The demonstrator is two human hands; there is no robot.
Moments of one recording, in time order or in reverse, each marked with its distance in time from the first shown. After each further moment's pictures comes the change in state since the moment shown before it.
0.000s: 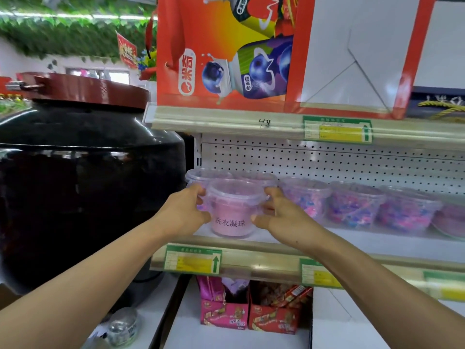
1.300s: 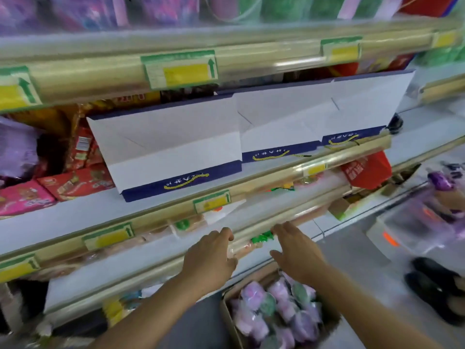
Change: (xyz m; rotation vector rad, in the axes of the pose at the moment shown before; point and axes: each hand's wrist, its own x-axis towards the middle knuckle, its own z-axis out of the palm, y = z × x) left_hand -0.238 0.123 0.444 0.289 -0.783 0.251; right_hand -0.364 0.388 -0.054 -0.492 -0.211 0.674
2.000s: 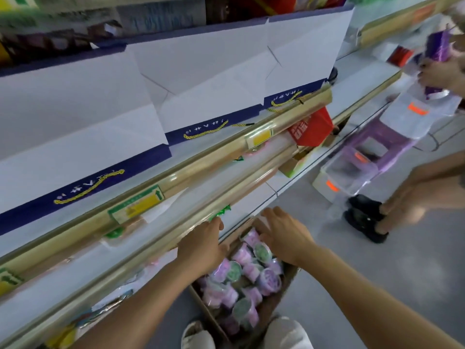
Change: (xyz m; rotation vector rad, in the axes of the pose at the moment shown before) left_hand 0.100 0.043 0.074 -0.016 -0.227 0.153; right_hand 0.016 0.091 0.020 0.033 -0.043 0.280
